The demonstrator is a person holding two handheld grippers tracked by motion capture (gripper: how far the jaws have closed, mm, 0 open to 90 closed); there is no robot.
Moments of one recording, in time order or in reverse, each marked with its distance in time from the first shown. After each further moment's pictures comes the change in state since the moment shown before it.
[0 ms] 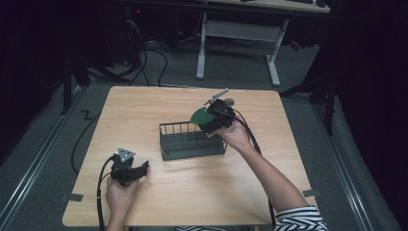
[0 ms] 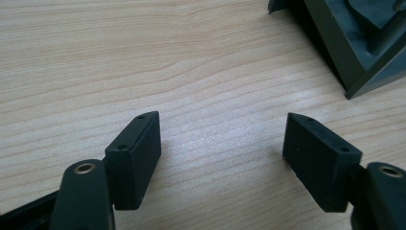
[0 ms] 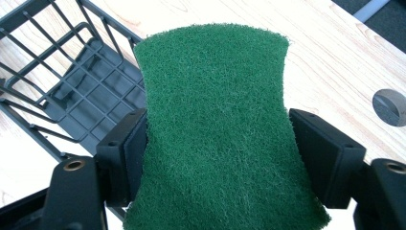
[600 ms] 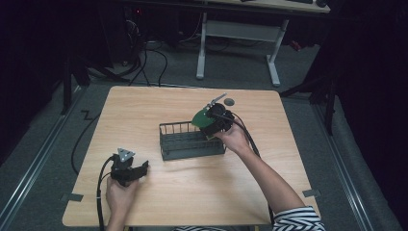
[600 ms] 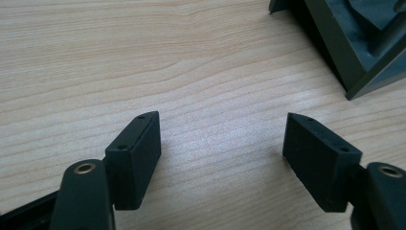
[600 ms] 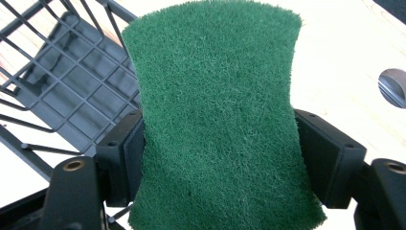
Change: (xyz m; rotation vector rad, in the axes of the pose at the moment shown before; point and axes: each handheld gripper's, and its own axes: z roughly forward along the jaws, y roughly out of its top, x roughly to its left) left arm 0.000 0.000 0.000 -0.001 0.000 -0.006; right arm 0.000 -0.008 0.016 0.056 -0.030 0.001
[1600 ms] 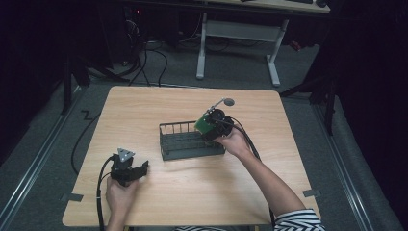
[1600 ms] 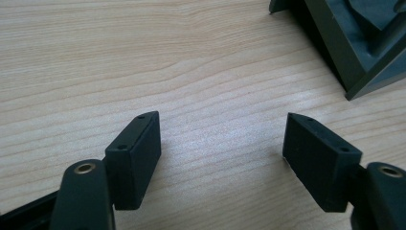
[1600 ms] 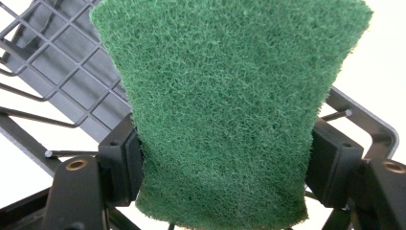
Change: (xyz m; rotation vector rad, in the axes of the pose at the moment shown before) left arm 0.000 0.000 0.000 -0.002 -0.002 -0.002; right arm 0.003 -0.012 0.014 0.079 0.038 0.010
